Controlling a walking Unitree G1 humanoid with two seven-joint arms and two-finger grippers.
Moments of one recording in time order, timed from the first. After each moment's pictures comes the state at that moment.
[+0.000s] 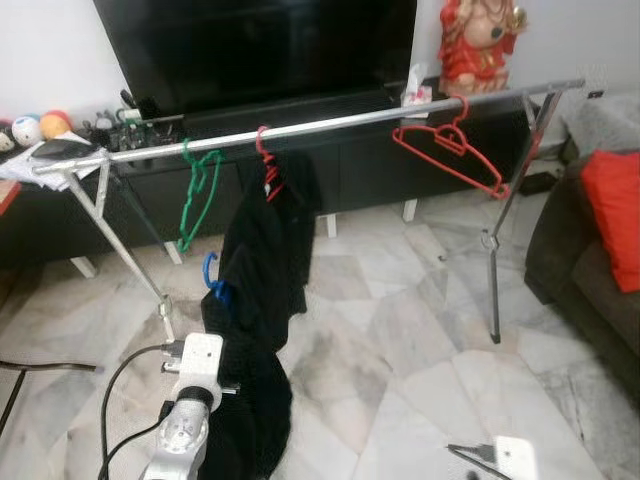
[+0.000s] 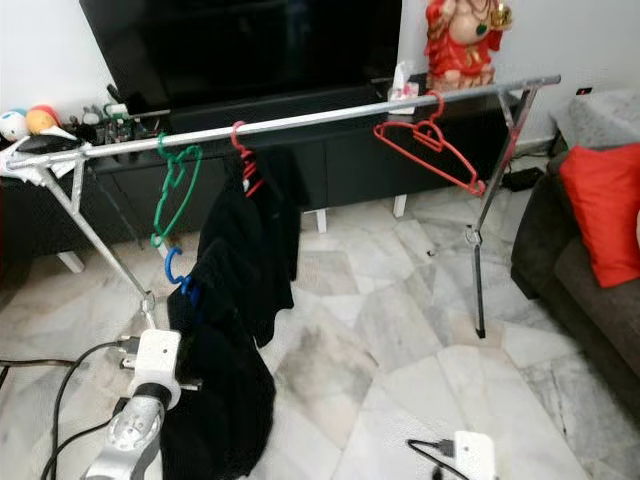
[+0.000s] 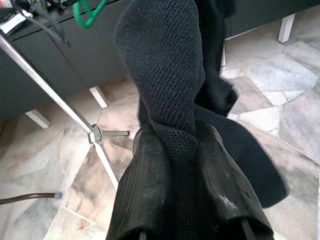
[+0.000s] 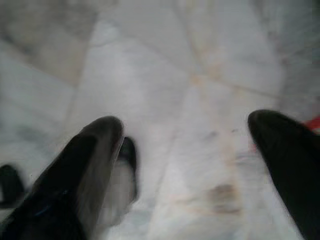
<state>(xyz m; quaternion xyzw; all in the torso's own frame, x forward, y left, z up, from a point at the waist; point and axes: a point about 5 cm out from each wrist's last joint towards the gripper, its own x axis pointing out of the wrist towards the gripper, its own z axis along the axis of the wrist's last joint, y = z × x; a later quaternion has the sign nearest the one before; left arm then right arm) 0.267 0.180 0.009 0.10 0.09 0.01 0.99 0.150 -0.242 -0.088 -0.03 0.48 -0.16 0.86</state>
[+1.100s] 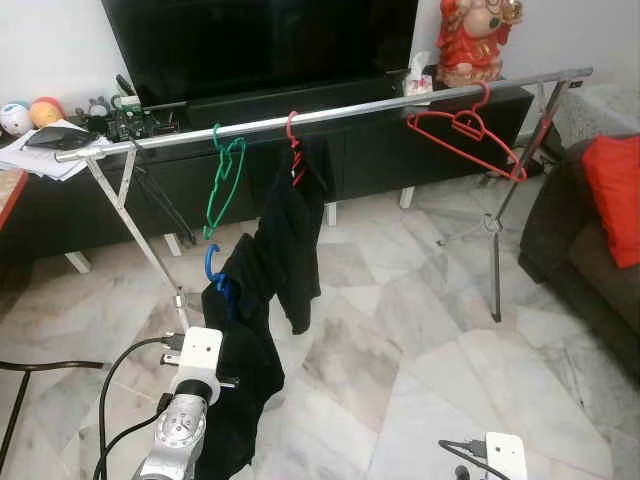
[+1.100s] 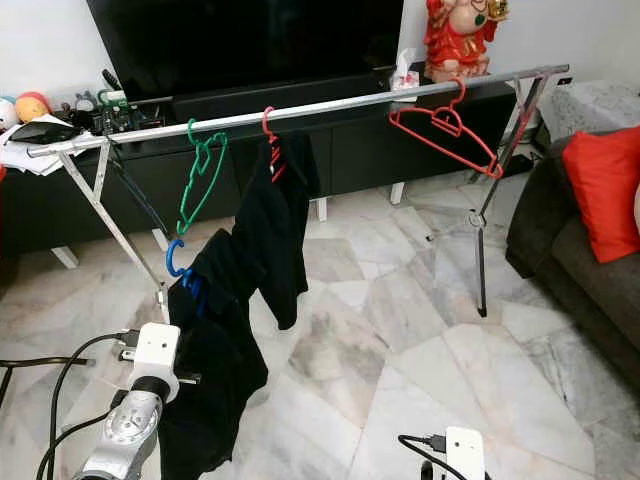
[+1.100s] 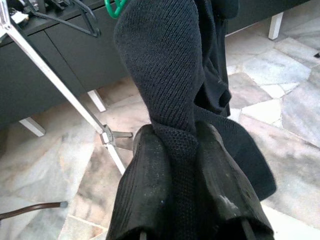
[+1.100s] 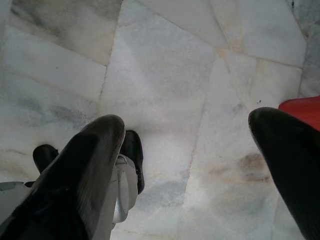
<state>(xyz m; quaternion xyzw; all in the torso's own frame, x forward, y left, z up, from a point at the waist) 0.270 0.181 0.014 0.11 0.08 0.00 0.99 0.154 -0.233 -0.088 -0.02 0.48 -0.14 0.87</state>
